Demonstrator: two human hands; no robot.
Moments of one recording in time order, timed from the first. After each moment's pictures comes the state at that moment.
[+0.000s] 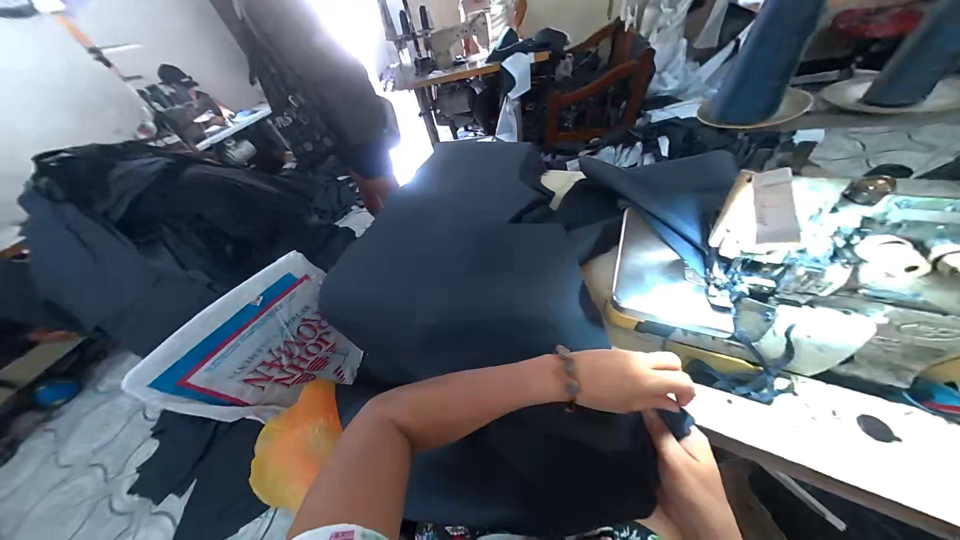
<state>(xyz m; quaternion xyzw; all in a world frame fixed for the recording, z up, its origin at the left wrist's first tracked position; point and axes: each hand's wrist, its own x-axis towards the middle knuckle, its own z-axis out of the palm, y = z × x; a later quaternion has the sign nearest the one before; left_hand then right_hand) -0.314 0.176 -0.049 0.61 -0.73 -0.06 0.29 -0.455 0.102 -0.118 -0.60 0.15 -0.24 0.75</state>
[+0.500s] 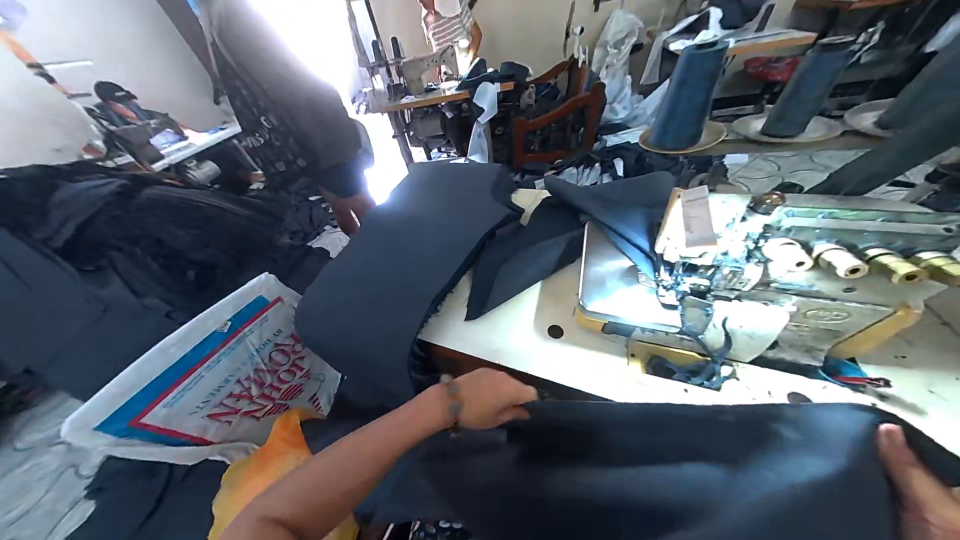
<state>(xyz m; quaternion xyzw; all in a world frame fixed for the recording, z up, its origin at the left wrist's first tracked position) -0.310 0.301 -0.042 0.76 -0.59 -0.23 0.10 -0.532 0.029 -0.016 -0.52 0.23 -0.38 0.73</state>
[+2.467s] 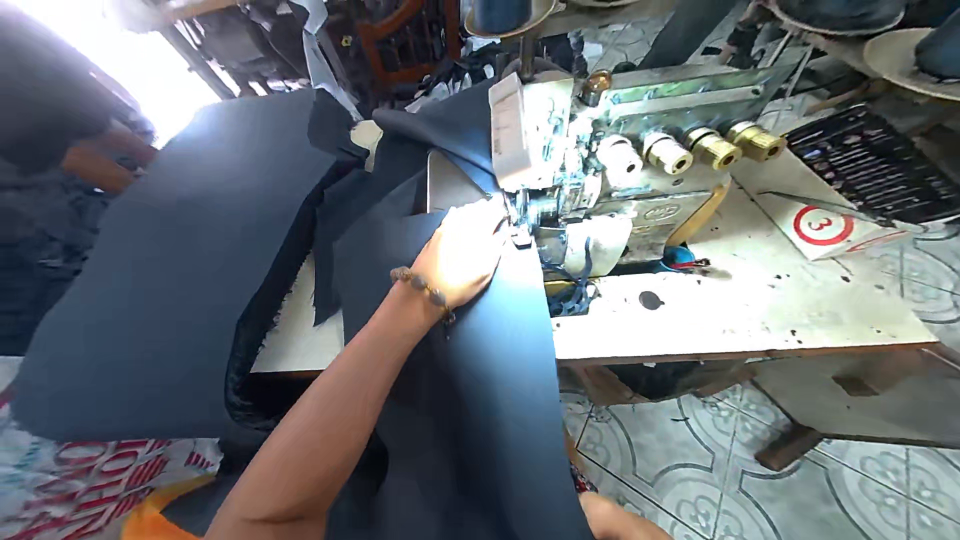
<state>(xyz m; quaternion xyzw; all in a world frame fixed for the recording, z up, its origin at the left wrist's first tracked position) -0.265 0.099 -0.016 0.81 -0.56 0.02 0.17 -0.576 0.053 -0.154 -0.64 -0.24 -0.09 0.72</state>
